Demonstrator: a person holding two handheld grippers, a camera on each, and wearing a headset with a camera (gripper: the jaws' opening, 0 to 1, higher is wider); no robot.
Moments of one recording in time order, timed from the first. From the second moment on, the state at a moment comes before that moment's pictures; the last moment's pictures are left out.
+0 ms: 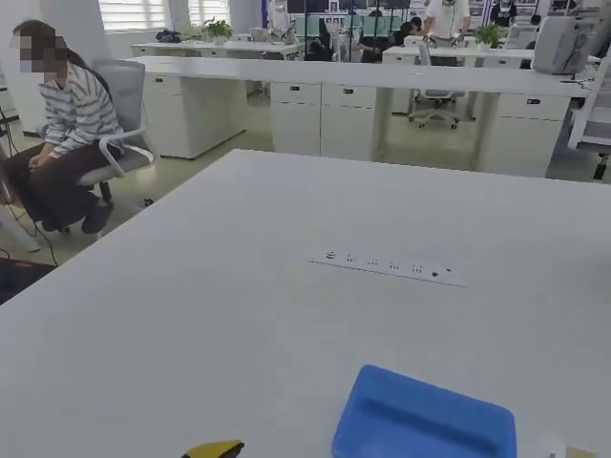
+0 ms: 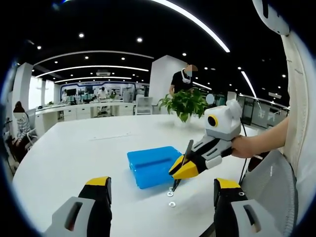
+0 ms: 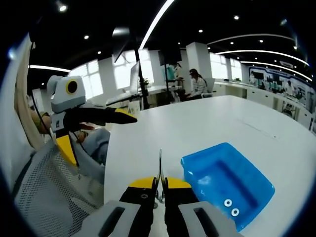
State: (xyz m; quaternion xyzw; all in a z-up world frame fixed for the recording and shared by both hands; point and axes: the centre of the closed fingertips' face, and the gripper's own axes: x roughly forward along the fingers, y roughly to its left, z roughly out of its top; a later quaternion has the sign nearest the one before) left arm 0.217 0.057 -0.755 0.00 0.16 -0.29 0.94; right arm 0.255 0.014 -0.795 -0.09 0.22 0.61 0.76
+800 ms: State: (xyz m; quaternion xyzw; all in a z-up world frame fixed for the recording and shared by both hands) left arm 0.217 0.061 -0.752 0.00 0.15 -0.29 0.95; right arm 0.316 -0.003 -0.739 -0.08 0.18 0.58 0.79
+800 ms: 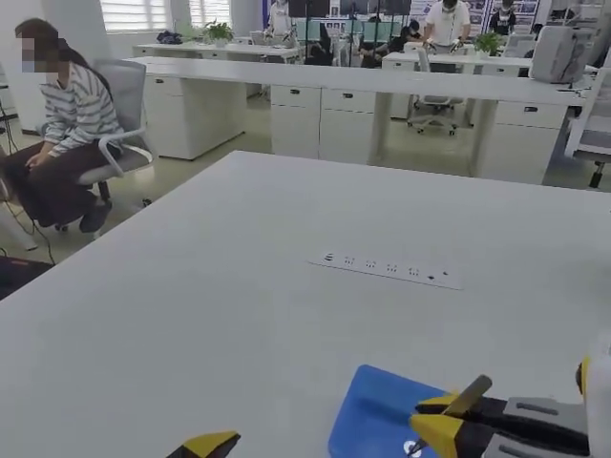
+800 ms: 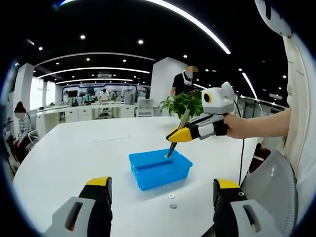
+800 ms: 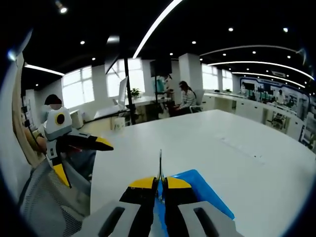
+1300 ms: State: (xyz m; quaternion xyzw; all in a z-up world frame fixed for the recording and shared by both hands) left arm 0.218 0.060 -0.752 0.00 0.15 -0.29 0.95; right arm 0.357 0.002 -0.758 -0.07 0.19 0.57 0.80
